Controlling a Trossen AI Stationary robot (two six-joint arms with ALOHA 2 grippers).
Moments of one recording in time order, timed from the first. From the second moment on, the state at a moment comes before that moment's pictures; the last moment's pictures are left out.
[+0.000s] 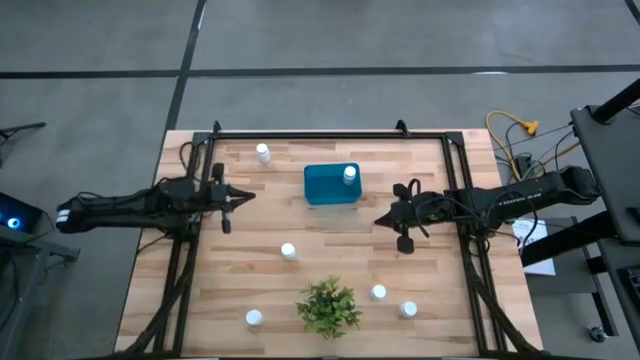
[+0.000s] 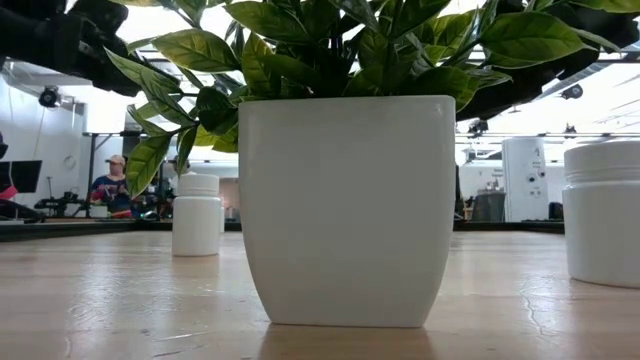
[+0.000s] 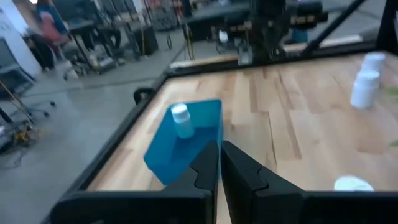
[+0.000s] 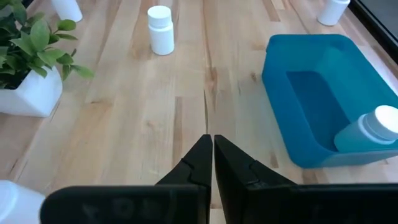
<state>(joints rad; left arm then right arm) 0.08 0.31 0.31 -0.17 -0.16 0.18 0.10 1.00 0.52 -0.12 0.10 0.08</state>
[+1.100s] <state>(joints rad) 0.08 0.03 0.10 -0.06 0.20 0.06 0.11 1.00 0.32 0.30 0.11 0.06</state>
